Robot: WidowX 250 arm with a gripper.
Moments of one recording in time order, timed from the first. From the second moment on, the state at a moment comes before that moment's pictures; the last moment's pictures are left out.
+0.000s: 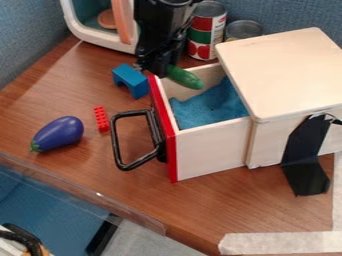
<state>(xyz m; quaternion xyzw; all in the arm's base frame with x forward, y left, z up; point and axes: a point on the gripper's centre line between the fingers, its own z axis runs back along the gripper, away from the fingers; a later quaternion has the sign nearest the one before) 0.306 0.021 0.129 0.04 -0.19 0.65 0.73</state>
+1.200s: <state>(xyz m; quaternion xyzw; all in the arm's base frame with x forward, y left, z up) 0.312 0.009 0.120 0.03 -0.19 0.61 0.77</state>
